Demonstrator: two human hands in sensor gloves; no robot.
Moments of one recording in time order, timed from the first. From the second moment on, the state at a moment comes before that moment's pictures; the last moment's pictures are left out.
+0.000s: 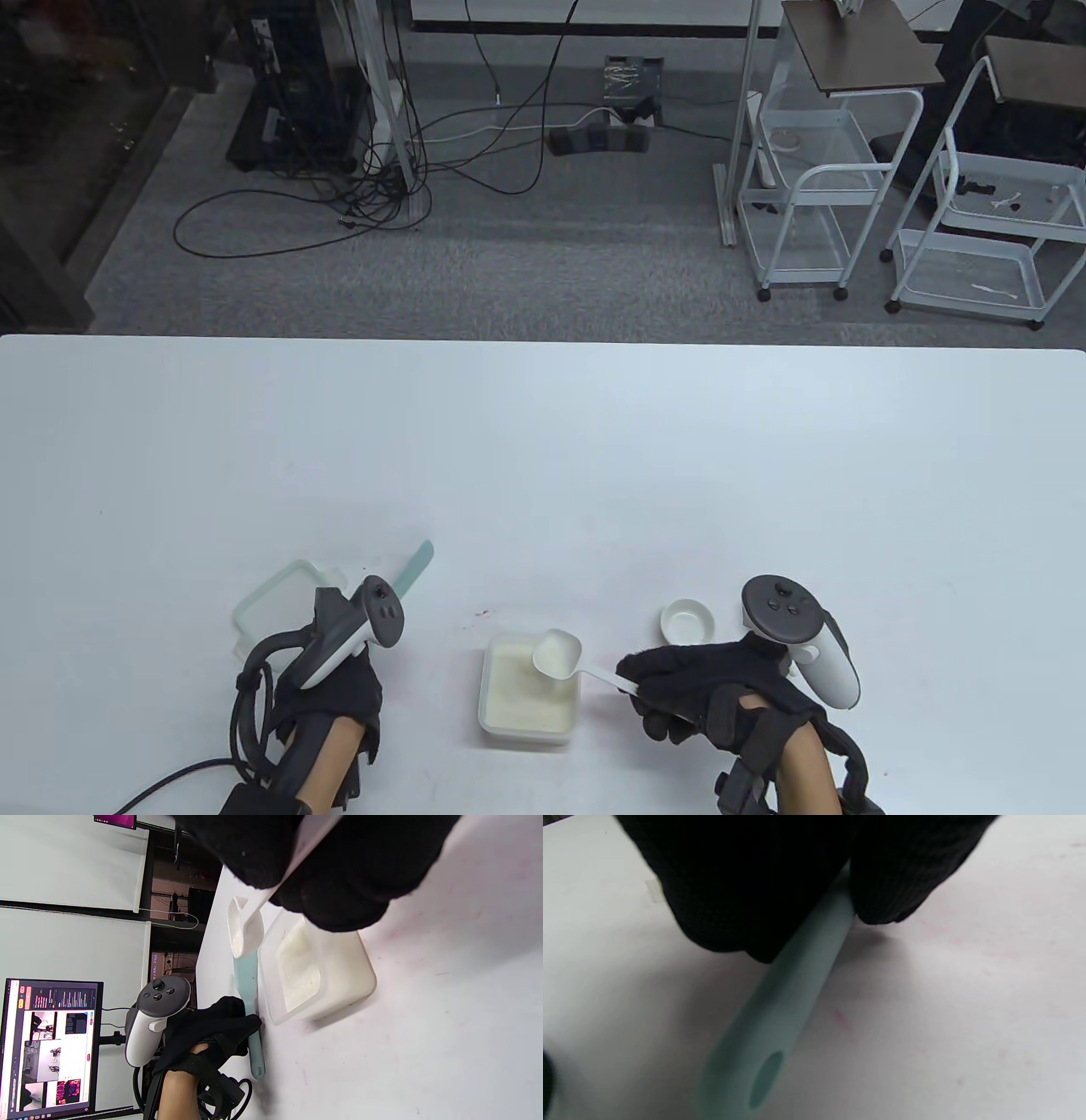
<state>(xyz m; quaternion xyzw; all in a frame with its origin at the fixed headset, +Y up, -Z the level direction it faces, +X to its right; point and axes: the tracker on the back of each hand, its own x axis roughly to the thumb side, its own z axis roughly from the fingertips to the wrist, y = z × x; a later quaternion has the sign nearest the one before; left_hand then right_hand) -0.220 -0.732 -0.261 -0.29 0.11 -0.04 0.95 0.166 -0.699 -0.237 0.12 0.34 0.75 0.56</state>
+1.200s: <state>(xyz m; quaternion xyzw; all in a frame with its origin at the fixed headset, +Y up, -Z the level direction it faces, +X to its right) -0.187 -0.695 -0.246 -0.11 -0.07 0.09 0.99 0.190 -0.682 -0.234 0.09 0.27 0.75 0.59</state>
